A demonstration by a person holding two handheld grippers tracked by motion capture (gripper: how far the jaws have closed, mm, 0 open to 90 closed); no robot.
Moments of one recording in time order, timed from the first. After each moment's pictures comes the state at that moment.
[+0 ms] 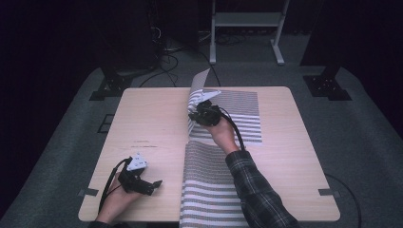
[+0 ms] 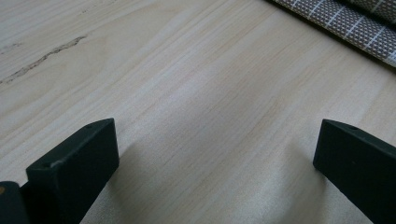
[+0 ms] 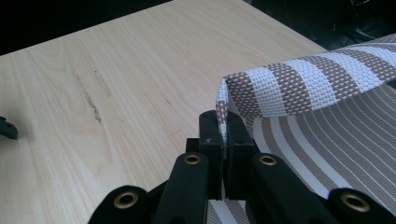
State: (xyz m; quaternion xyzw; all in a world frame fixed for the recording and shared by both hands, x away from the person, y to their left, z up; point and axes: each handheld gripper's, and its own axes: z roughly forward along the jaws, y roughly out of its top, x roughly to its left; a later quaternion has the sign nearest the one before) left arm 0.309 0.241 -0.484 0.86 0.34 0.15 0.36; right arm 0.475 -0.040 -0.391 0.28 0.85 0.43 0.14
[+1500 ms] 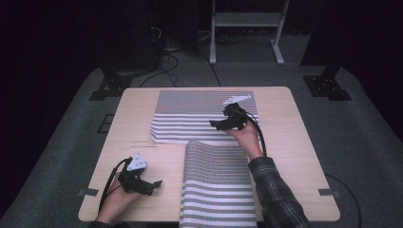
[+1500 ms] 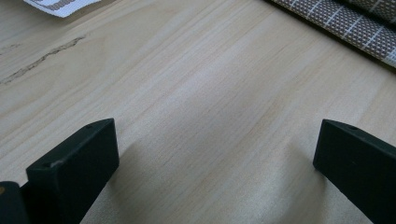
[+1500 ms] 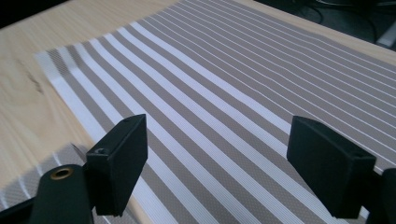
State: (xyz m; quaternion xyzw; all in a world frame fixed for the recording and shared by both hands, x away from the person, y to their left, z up) left arm 0.309 0.241 -0.484 0.86 0.34 0.15 0.36; right arm 0.476 -0.135 -0.415 0.38 0.81 0.42 0.14
